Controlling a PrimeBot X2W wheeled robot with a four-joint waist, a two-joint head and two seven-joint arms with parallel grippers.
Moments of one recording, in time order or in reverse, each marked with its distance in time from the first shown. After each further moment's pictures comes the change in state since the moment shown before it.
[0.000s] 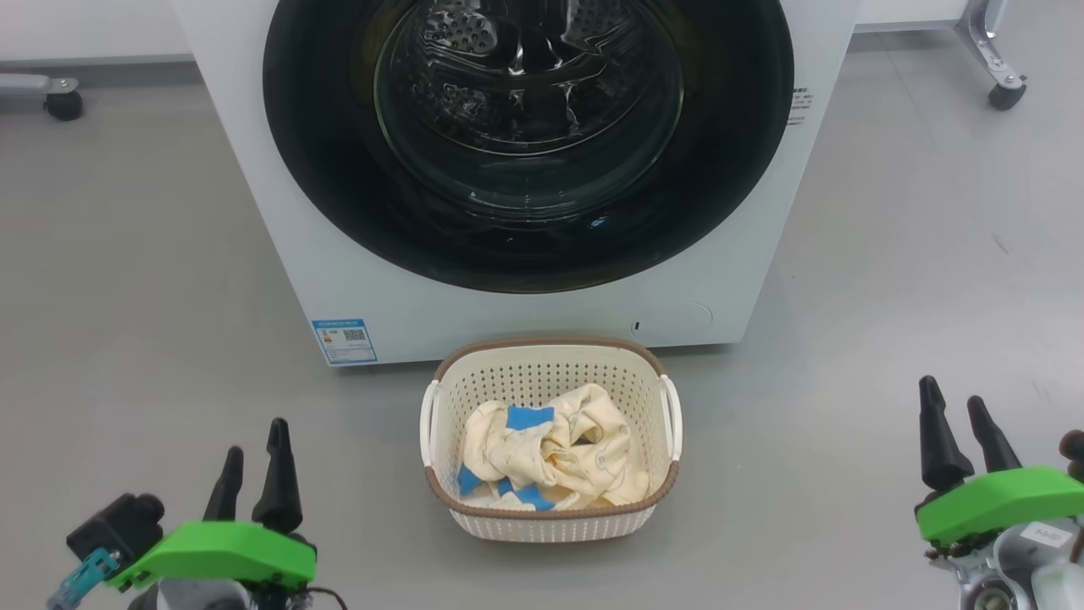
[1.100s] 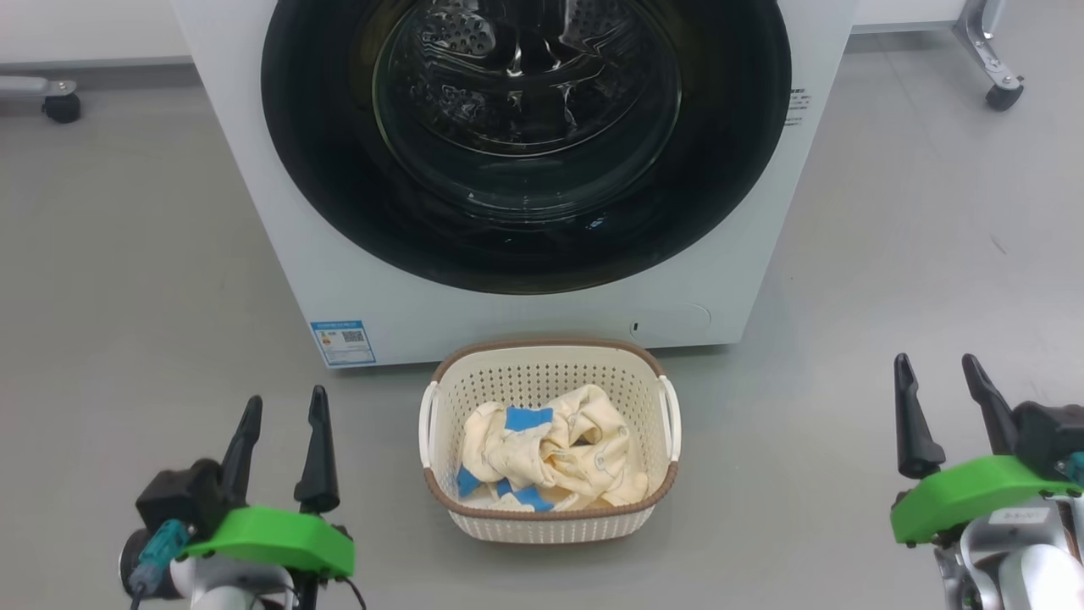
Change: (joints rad) left arm -0.047 0.008 -0.069 0.009 0.385 -0.002 -0.097; right arm 0.000 0.007 0.025 -0.087 -0.437 0.000 -0.049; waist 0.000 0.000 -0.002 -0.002
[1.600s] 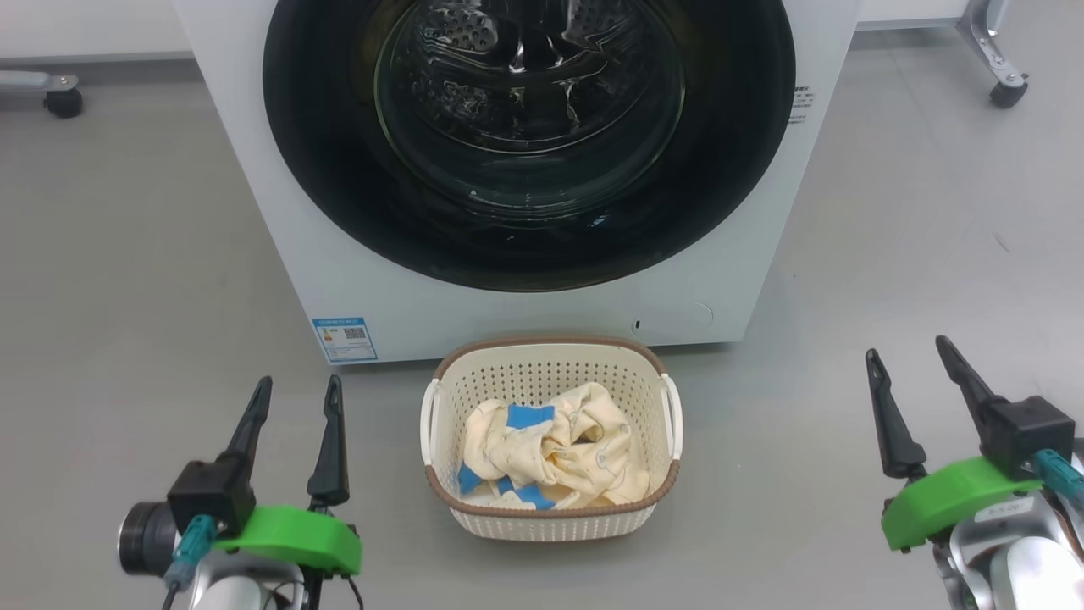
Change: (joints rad) left arm -0.031 0.014 -0.028 0.015 0.155 -0.003 -0.042; right arm -0.006 0.000 0.001 -0.030 -0.188 0.000 -0.031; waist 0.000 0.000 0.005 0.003
